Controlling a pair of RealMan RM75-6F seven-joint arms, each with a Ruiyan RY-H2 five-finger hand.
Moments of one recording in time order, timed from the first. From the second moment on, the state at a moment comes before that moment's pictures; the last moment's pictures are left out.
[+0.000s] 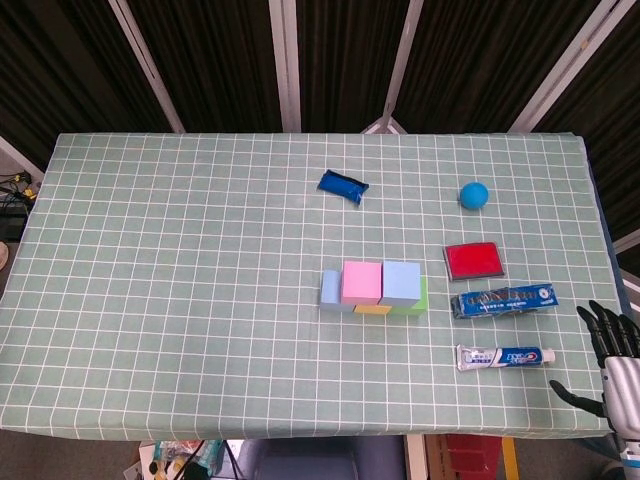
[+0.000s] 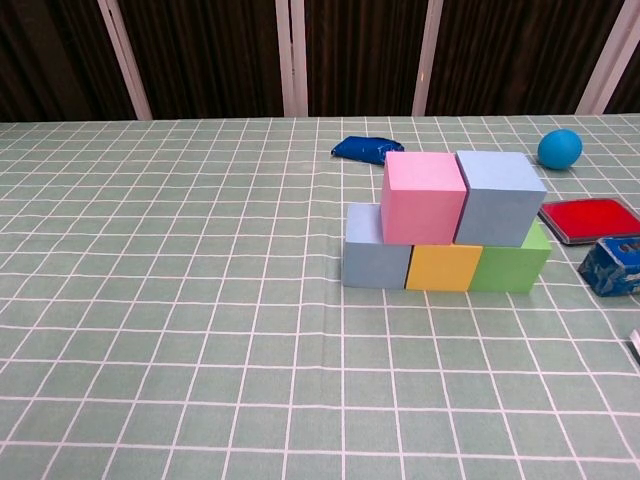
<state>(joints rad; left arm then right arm) 0.11 -0.91 -0.01 -1.69 1.53 1.66 -0.16 -0.04 -1.00 0.03 -1.75 -1.57 1.56 0.08</state>
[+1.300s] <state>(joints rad) 0.12 -0.91 -0.04 -1.69 1.47 1.66 -0.20 0.37 -1.32 0.21 -1.84 -1.02 1.12 -0.23</state>
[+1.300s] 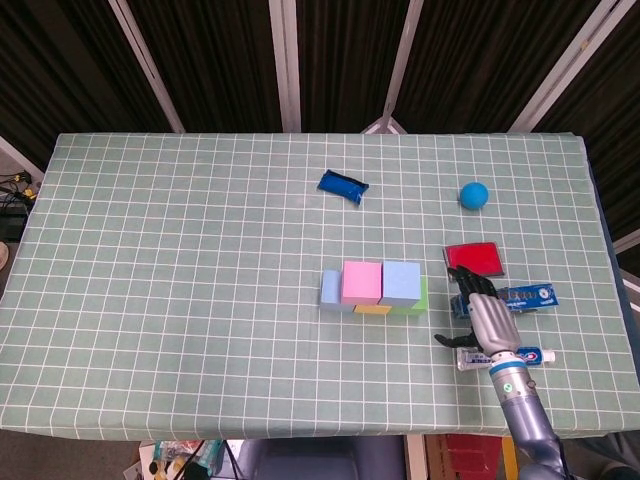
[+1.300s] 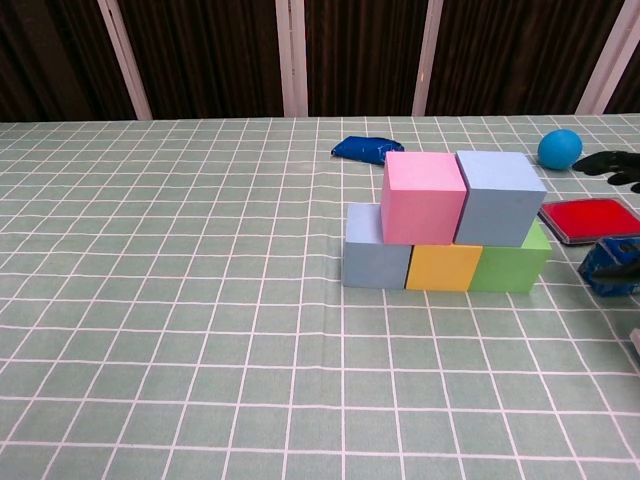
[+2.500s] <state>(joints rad) 0.11 -0.90 -0.07 -1.71 1.39 1.63 -0.20 0.53 -1.61 0.26 -1.54 -0.89 1.16 -0.32</state>
